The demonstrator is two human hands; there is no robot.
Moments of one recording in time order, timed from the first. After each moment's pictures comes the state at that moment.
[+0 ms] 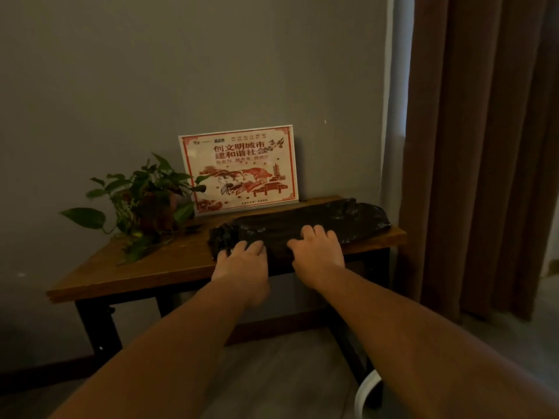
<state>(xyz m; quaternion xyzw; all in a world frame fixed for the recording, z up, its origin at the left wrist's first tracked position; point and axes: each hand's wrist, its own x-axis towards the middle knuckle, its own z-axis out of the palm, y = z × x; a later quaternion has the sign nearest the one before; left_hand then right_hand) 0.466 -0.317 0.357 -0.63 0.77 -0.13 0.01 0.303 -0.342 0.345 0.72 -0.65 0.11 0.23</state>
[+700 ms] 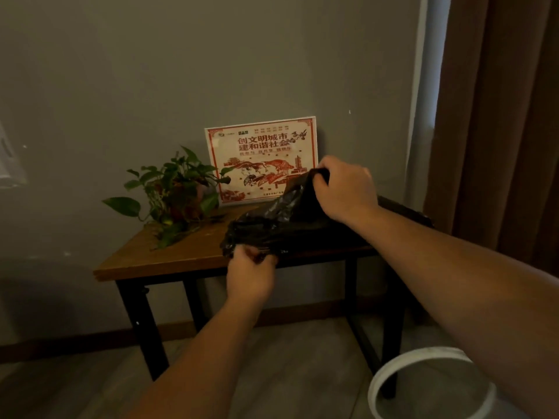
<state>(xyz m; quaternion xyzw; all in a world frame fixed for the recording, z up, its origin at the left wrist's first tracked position) 0.478 -0.267 0.343 -0.64 0.49 0.28 -0.52 0.286 -0.320 0.454 0.70 -0.54 0.46 0.11</state>
